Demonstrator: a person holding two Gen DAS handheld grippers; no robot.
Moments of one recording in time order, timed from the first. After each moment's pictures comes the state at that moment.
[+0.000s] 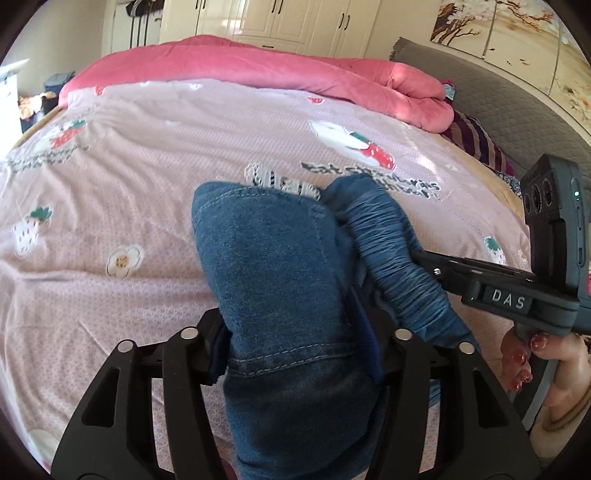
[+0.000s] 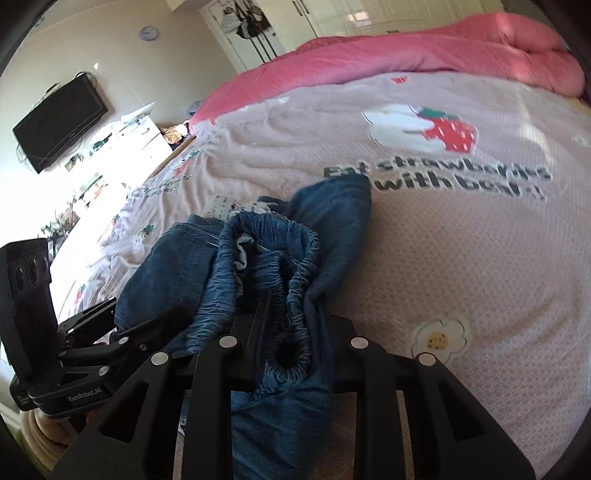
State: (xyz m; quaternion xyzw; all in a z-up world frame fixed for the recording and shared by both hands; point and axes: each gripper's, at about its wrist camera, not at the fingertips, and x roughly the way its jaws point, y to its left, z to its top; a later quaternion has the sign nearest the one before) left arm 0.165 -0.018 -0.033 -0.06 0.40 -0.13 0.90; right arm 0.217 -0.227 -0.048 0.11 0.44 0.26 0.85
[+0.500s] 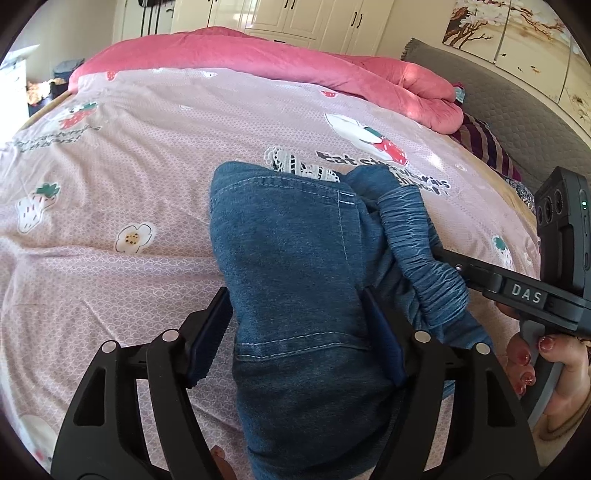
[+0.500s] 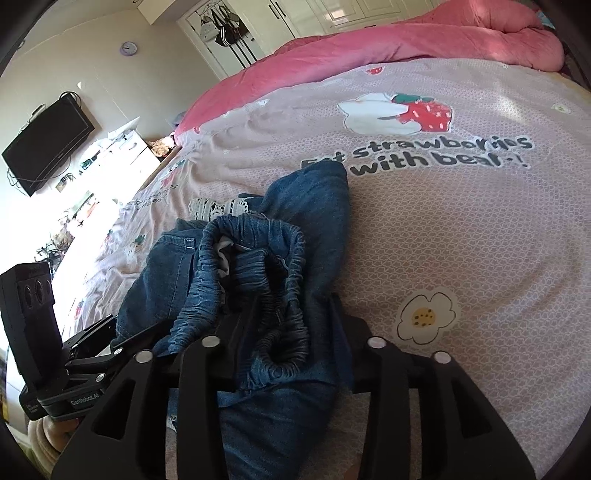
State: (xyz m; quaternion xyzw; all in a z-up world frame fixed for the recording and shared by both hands) left arm 0.160 -0.006 -0.040 -0.07 0.41 -0.11 0.90; right arm 0.203 -0.233 -0.045 0.12 0.43 0.24 0.86
